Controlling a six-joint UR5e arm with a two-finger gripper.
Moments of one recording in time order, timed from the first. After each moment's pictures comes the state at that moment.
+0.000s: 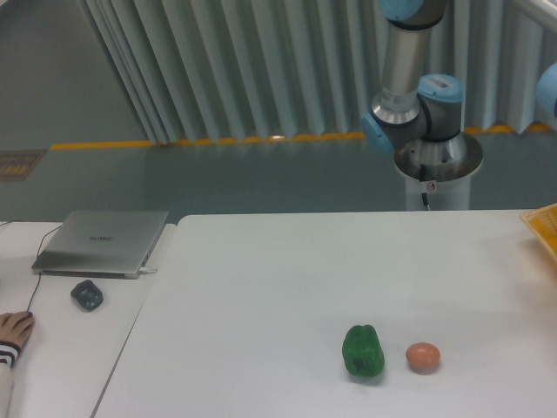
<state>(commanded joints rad) 2.74 -1.88 -1.43 -1.43 1.59 2.02</state>
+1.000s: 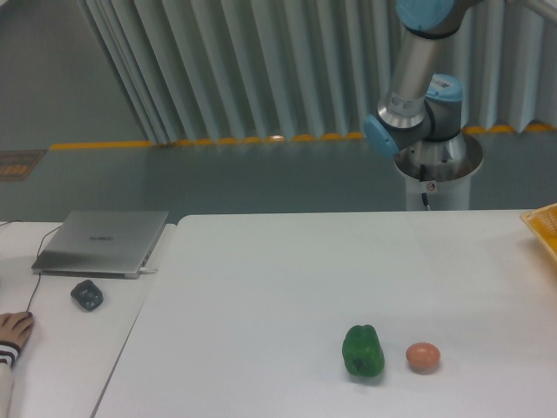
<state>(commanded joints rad) 2.81 -1.98 -1.43 -1.24 1.61 2.33</state>
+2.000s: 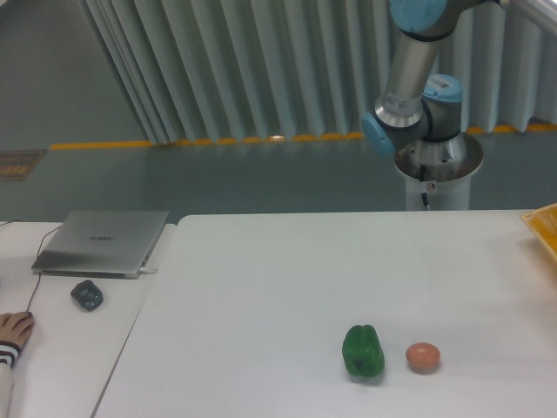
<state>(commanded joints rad) 2.67 -1.95 -1.44 -1.25 1.61 1.92</state>
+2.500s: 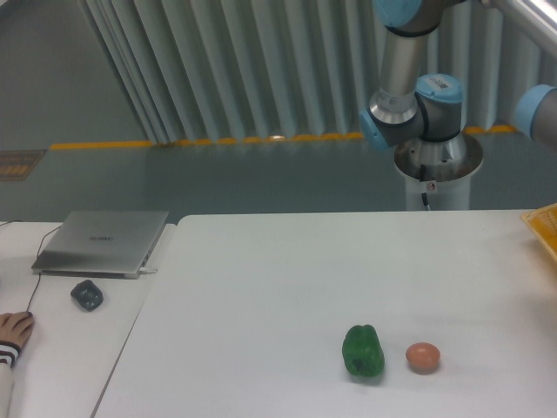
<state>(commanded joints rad) 2.60 -1.91 -1.44 -1.37 1.60 1.72</state>
